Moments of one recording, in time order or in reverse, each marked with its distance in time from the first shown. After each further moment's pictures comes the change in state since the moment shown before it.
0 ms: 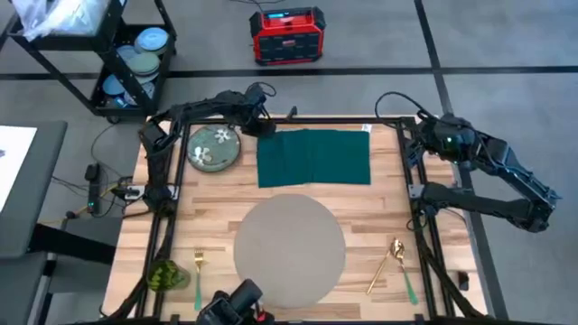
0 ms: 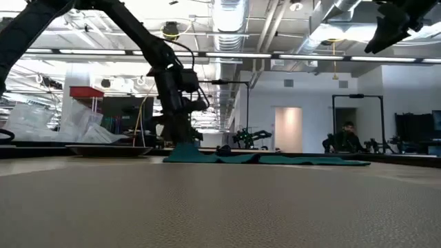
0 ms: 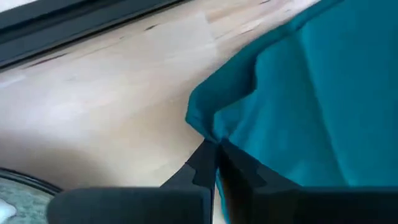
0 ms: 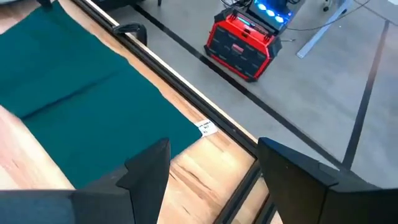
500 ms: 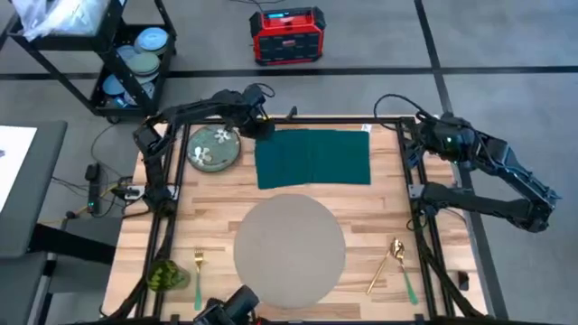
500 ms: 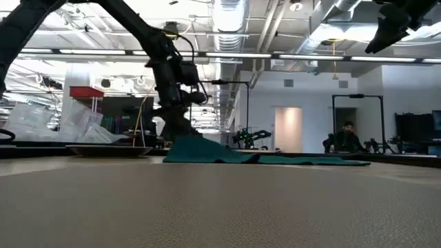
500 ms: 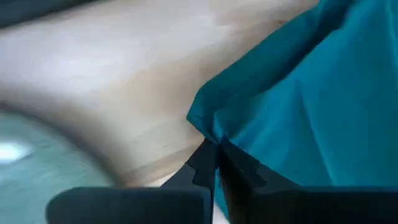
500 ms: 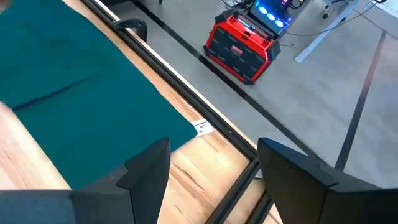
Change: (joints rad) left arm -0.003 -0.107 0.001 -0.140 -0.059 -0.036; right arm 0.000 0.000 0.000 -0.001 0.002 -0.053
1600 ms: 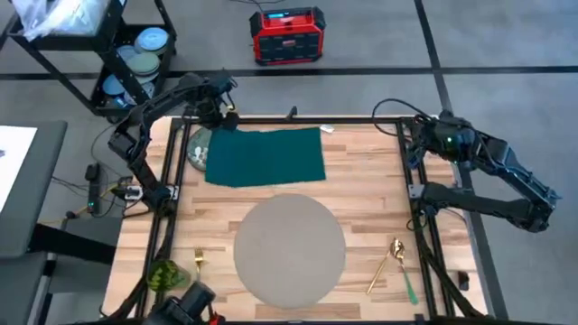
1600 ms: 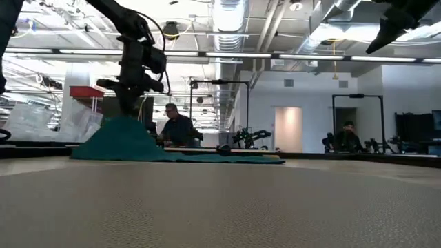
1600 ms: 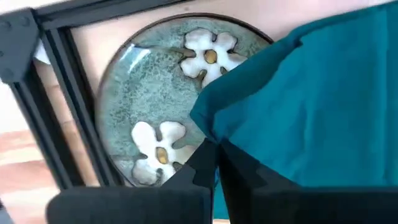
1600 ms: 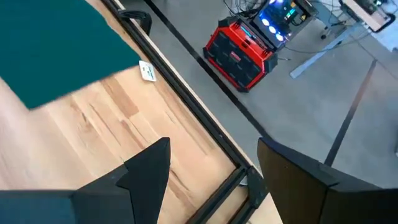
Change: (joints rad) left arm 0.166 -0.153 0.001 -0.343 -0.158 0.035; right arm 0.000 0.000 0.000 0.005 0.000 -0.147
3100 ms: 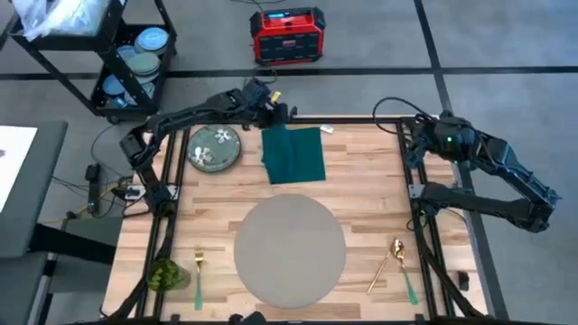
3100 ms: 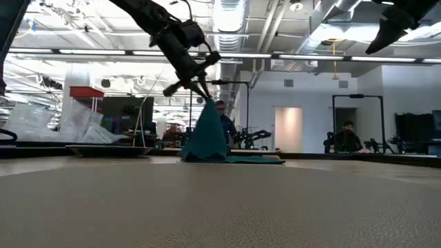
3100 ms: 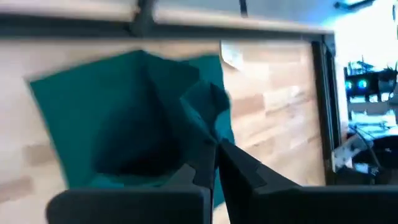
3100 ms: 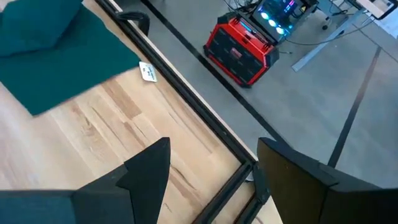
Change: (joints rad) left arm -0.333 0.056 -0.005 0.673 0.222 -0.462; right arm 0.000 0.000 0.000 -0.011 -0.002 0.058
